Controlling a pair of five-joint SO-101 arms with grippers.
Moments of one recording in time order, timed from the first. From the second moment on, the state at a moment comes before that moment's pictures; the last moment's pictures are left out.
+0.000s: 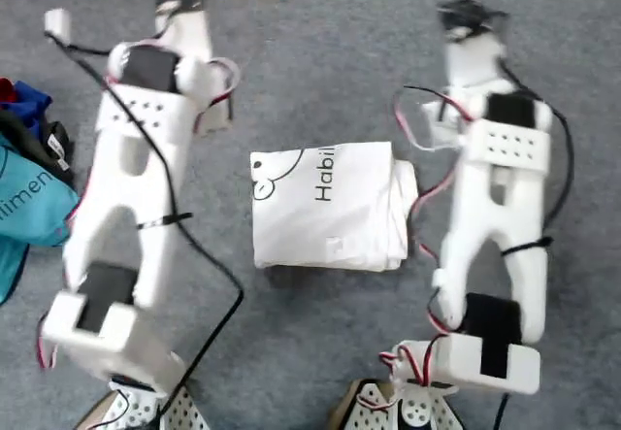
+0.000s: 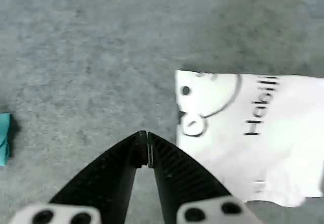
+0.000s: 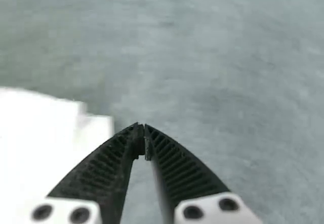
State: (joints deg) left arm 5.5 3.6 -19.8 91.8 5.8; right arm 5.4 -2.7 2.9 67.0 17.7
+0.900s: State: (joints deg) left arm 1.0 -9.3 46.5 29.2 11.4; right arm -1.1 47.4 -31.5 76.6 12.5
